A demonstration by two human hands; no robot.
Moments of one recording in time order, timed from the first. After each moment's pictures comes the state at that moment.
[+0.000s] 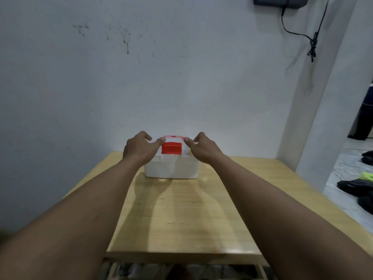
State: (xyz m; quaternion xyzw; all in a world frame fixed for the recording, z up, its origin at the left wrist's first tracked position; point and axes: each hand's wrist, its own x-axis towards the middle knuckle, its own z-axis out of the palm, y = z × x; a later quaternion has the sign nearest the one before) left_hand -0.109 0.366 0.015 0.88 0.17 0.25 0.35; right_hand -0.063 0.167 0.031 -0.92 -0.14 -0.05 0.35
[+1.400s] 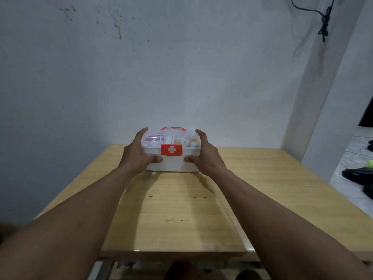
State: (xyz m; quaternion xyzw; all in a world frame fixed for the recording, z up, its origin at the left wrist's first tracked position) left_hand -0.111 0.373 -0.029 0.85 0.06 0.24 0.46; right_hand -0.052 0.160 -0.029 -0.89 -0.19 -0.09 0.41
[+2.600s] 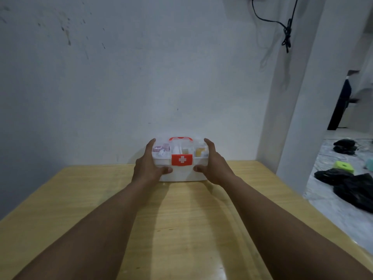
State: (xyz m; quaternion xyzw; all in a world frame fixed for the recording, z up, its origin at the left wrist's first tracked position) left_hand -0.011 0.261 -0.038 0.85 0.05 0.23 0.48; right_hand 0.027 0.056 -0.027 -0.91 -0.12 -0.09 0.39
